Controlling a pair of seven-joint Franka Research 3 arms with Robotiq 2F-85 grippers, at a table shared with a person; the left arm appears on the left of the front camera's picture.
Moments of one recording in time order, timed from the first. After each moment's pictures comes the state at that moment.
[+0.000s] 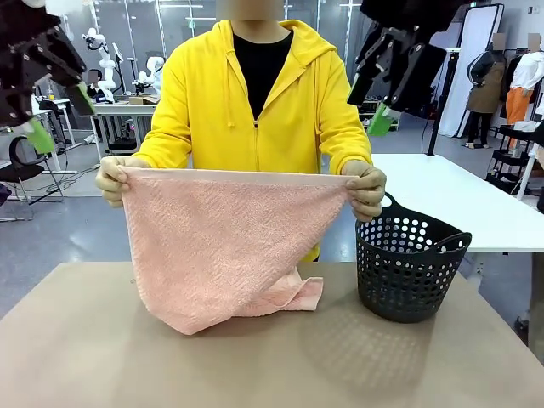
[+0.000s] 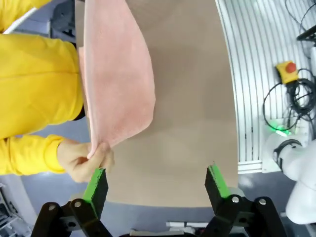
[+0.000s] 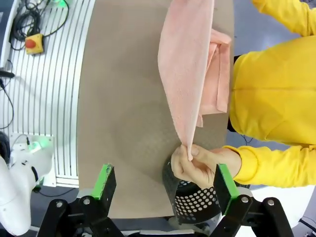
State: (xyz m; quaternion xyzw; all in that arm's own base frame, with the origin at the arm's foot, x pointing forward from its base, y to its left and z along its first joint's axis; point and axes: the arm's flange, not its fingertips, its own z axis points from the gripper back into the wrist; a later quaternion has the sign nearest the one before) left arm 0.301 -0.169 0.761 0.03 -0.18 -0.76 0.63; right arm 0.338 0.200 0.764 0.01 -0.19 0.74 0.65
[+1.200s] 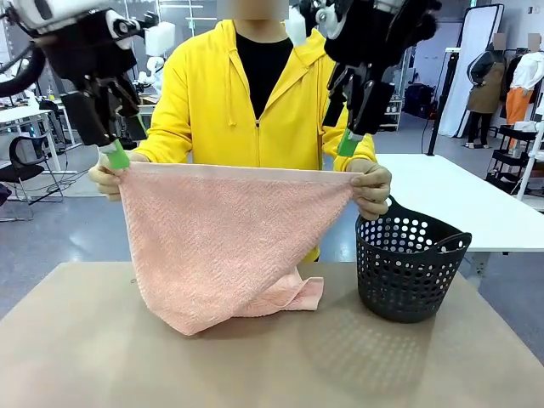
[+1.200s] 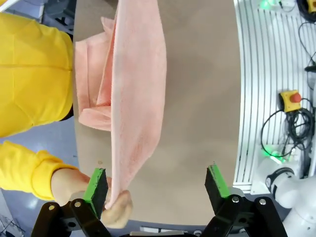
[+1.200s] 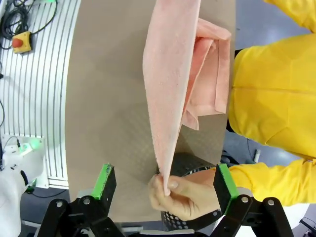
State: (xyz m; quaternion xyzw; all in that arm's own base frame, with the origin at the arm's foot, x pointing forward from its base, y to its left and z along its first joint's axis) left arm 0.380 -0.220 0.721 -0.01 -0.15 -0.71 0.69; right arm 0.387 0.234 0.727 0.00 -0.17 0.74 0.66
